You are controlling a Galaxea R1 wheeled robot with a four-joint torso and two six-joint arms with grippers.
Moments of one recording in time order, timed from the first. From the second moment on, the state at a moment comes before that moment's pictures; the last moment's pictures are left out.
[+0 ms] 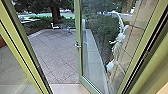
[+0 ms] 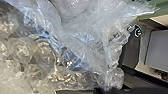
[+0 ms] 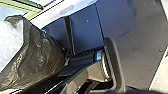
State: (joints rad) left arm 1.44 2.80 -2.36 -0.58 -0.01 0.34; right arm -1.45 3.01 -2.60 -1.59 0.06 1.81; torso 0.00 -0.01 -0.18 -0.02
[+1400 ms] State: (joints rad) left arm 1.43 2.80 -2.36 -0.58 -0.02 0.34; right arm -1.45 3.01 -2.60 -1.59 0.06 1.81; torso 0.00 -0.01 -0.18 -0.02
